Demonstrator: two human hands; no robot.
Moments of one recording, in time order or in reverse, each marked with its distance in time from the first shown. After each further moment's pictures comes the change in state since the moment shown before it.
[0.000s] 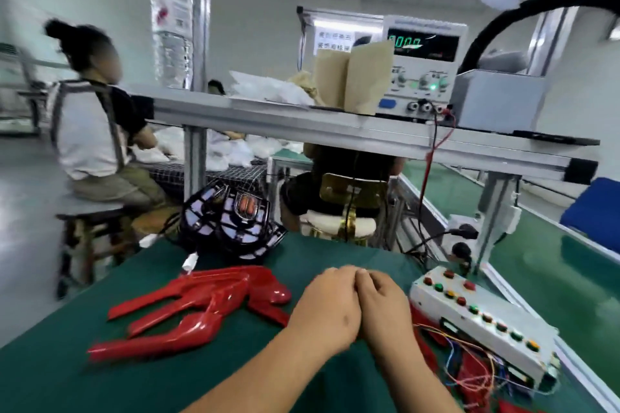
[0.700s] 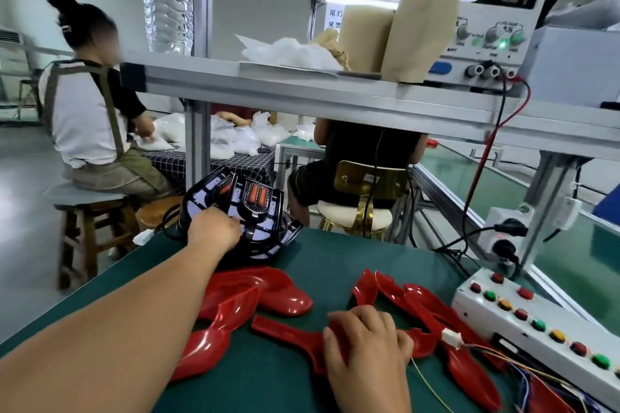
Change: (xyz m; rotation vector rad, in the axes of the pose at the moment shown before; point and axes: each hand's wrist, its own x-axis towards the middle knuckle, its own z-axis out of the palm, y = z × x) left_hand 0.118 -0.216 -0.085 0.214 0.253 -0.655; right_hand -0.009 0.056 0.084 -0.532 0.243 -0.487
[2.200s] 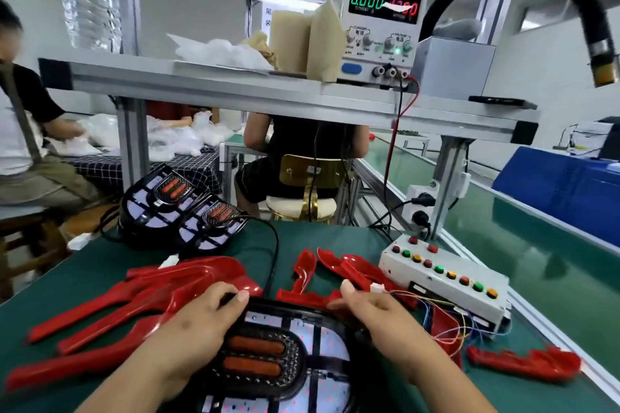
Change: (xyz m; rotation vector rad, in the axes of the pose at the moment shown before) left_hand -0.199 -0.018 -0.010 -0.717 -0.592 0.108; right_hand 0.004 0.046 -0.108 0.681 -0.640 0.590
